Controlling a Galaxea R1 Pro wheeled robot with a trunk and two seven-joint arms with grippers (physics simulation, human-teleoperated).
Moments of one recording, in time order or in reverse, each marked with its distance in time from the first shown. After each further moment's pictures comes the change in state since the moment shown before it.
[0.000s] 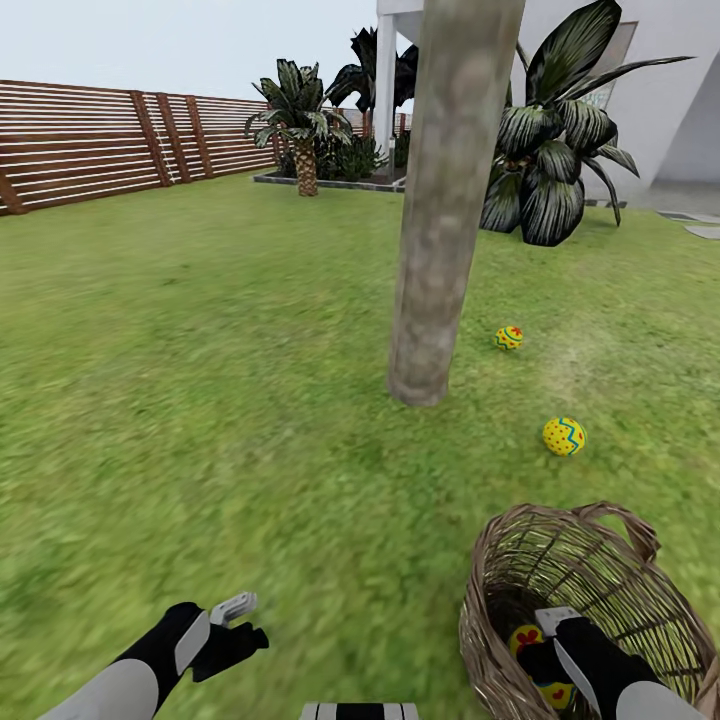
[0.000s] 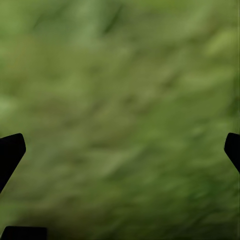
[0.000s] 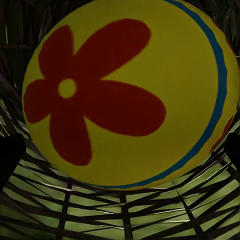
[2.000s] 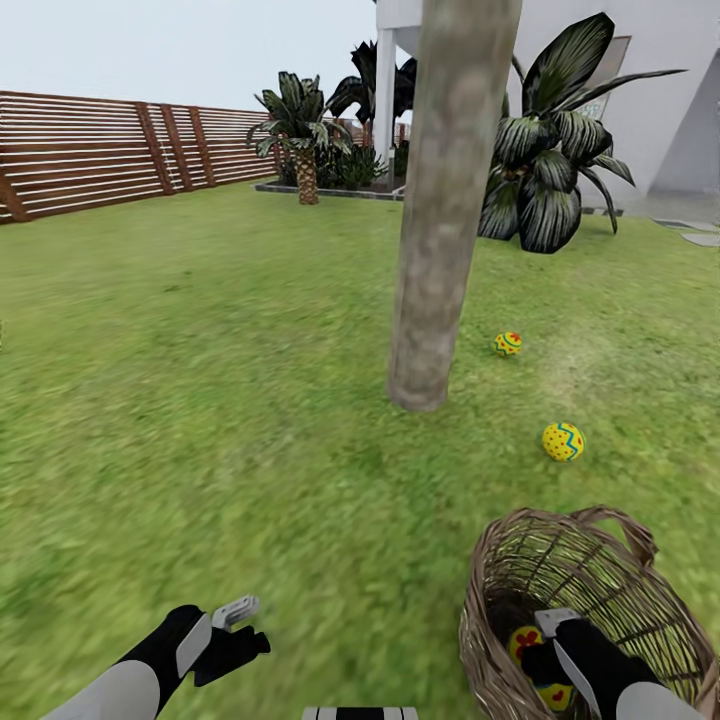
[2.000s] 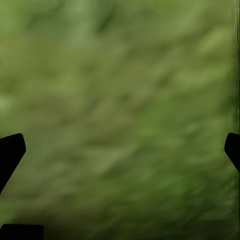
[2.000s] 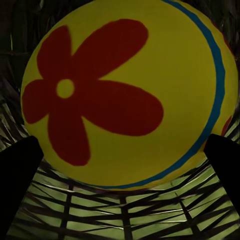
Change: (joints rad) left arm 0.000 -0.004 0.001 0.015 -0.001 0.000 0.000; right arm 0.001 0.001 0.000 0.005 0.000 -0.003 0.000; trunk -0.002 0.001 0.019
